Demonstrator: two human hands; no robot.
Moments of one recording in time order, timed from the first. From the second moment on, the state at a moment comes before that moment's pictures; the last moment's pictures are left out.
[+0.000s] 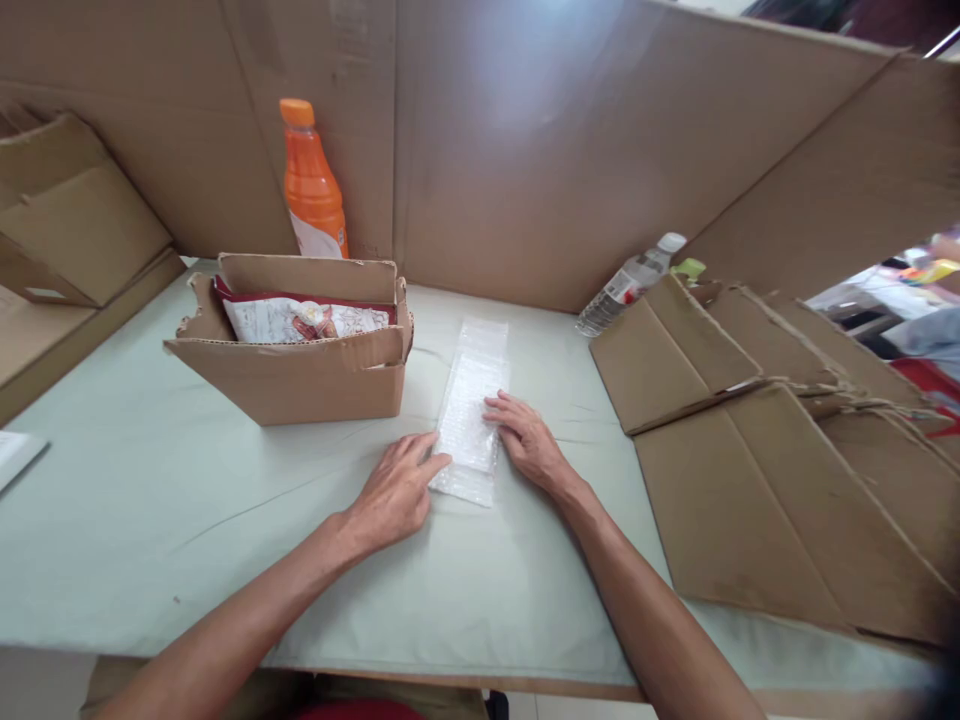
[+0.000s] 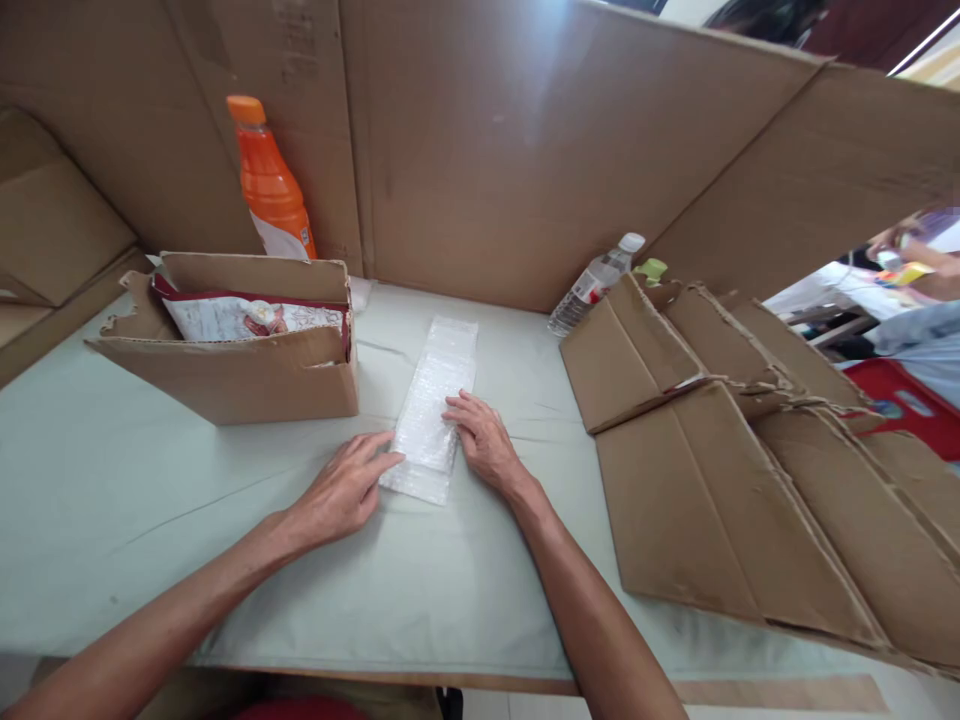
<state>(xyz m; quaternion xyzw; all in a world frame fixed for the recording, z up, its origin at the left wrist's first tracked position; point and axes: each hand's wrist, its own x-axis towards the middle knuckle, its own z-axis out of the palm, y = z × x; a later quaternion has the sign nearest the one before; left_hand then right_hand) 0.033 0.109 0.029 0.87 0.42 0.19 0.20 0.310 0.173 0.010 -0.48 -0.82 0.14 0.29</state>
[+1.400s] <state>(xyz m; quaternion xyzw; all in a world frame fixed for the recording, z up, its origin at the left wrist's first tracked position) 0.011 0.052 0.040 0.81 0.41 0.30 0.29 0.256 0.058 0.049 -0.45 -0.83 0.26 0.20</state>
